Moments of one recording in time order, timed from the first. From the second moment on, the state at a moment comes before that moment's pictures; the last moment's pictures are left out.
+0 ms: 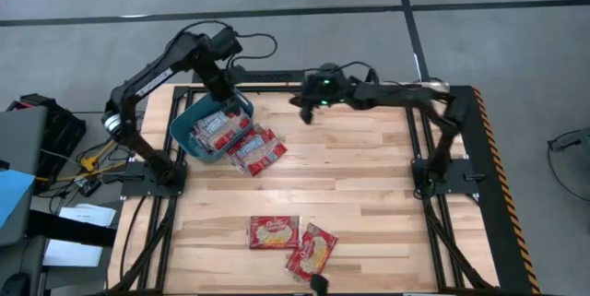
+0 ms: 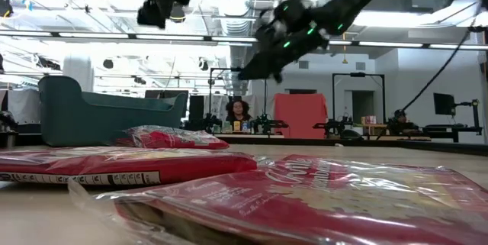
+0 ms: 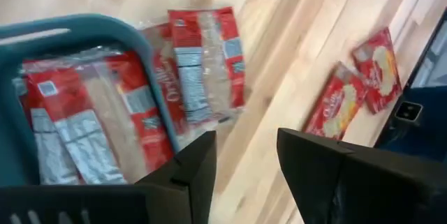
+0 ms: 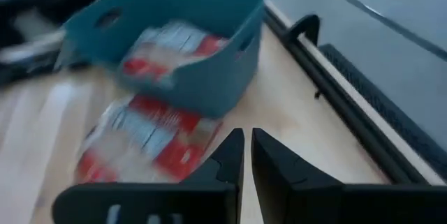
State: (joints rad) left arm 0.69 1.59 1.78 -1.50 0.36 0.07; right arm -0.51 1.82 1.22 0.16 -0.30 0.03
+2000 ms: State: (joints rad) left arm -0.01 1.69 0.83 -0.49 -0.64 -0.92; right arm -0.61 1.64 1.72 -0.91 -0.15 -0.18
